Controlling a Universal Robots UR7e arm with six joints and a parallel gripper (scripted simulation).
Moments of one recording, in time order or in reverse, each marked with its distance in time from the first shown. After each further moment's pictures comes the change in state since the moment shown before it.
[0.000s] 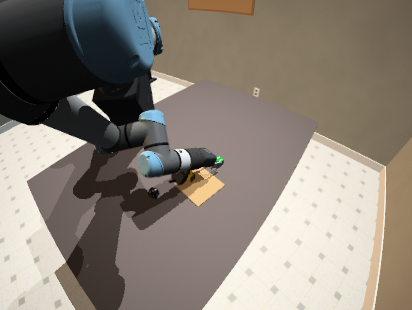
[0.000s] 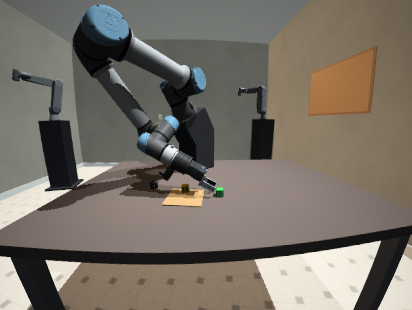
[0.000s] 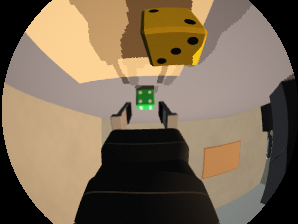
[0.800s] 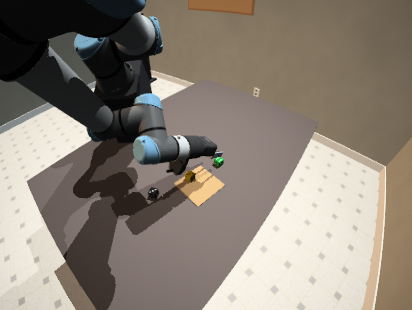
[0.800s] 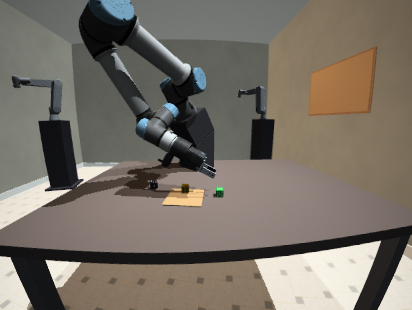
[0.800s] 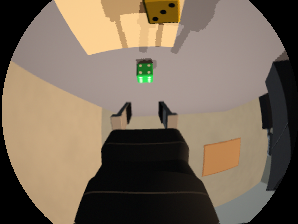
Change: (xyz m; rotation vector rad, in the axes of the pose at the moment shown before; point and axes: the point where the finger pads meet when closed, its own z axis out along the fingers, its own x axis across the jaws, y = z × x) arm 0.000 0.048 -0.027 -0.001 0.001 0.000
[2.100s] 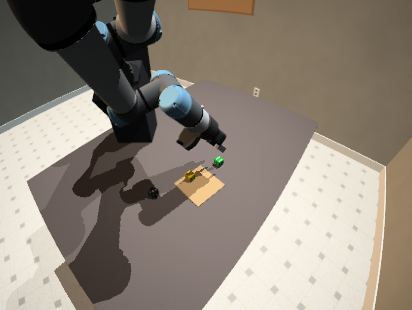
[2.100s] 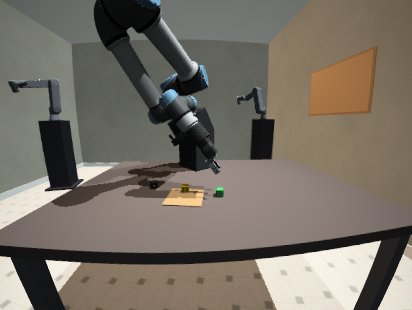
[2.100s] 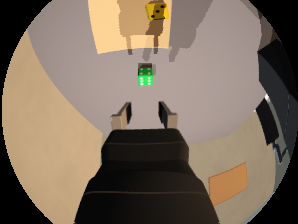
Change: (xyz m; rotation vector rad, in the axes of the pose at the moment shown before) arm -0.001 0.024 0.007 0.400 0.006 -0.005
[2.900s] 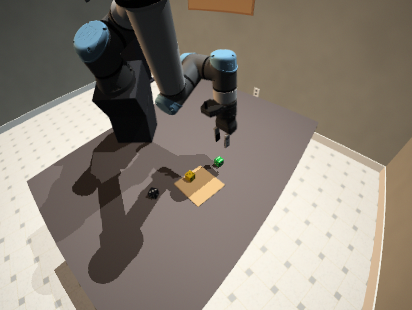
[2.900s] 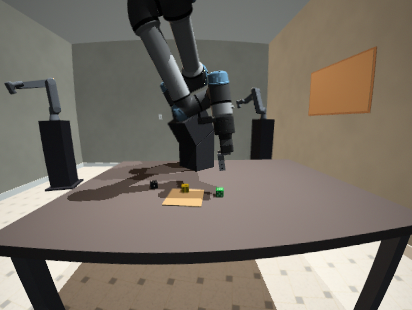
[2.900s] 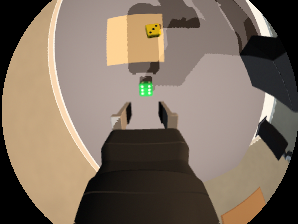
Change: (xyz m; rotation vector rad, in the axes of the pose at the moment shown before) arm 0.000 0.028 0.004 0.538 -0.011 0.000
